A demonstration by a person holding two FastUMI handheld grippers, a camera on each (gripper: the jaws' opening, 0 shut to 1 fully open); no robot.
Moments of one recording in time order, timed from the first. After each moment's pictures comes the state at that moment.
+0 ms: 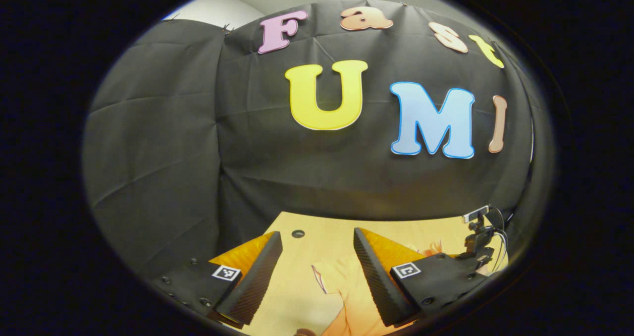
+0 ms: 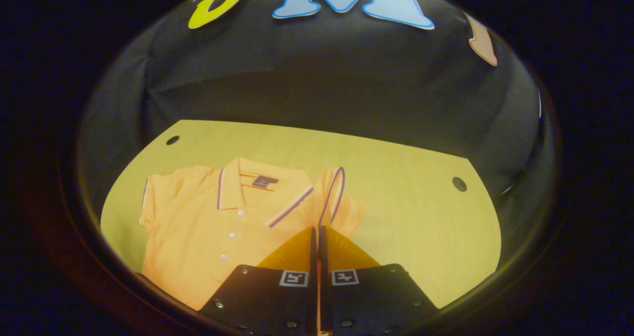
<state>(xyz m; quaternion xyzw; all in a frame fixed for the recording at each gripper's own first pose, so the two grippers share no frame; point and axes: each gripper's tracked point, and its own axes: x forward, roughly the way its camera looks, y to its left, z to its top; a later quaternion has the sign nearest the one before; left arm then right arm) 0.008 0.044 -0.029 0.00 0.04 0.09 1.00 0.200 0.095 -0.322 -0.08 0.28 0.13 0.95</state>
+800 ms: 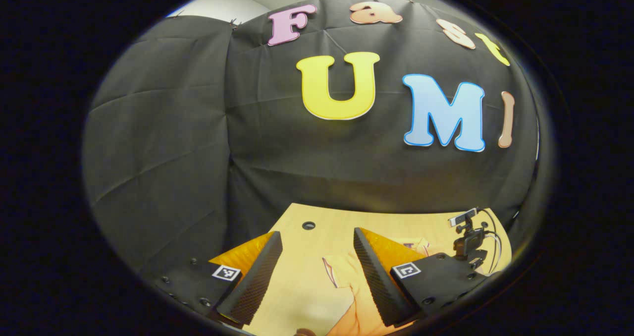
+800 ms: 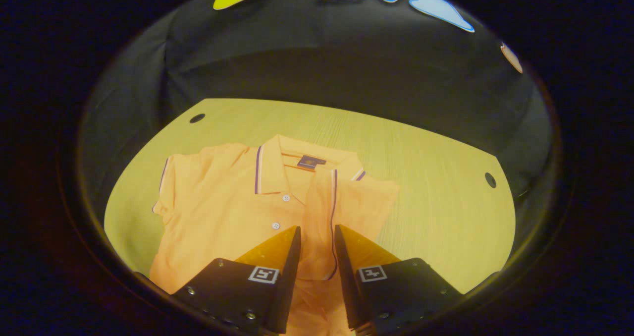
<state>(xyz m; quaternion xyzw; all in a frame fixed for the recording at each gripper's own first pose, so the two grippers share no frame) 0.011 0.065 -0.055 0.00 0.06 0.10 0.99 0.183 0.138 -0.346 -0.09 0.32 0.16 0.93</state>
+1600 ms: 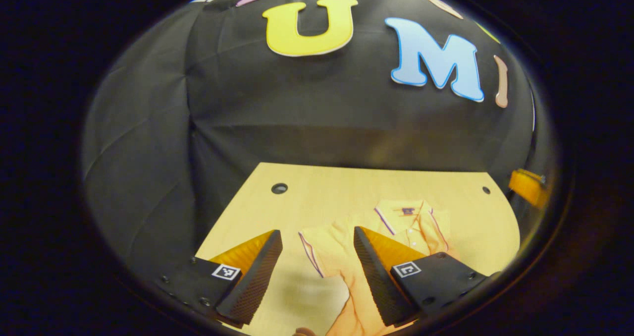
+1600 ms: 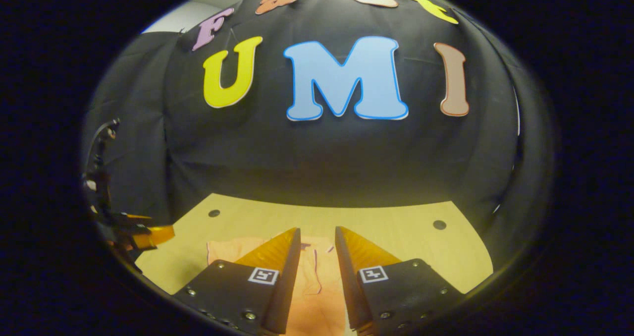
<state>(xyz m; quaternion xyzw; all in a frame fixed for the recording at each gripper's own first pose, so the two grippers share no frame) 0.135 0.049 -0.226 0.01 0.20 0.04 0.98 0.098 0.097 -0.119 0.01 0.09 0.11 0.99</state>
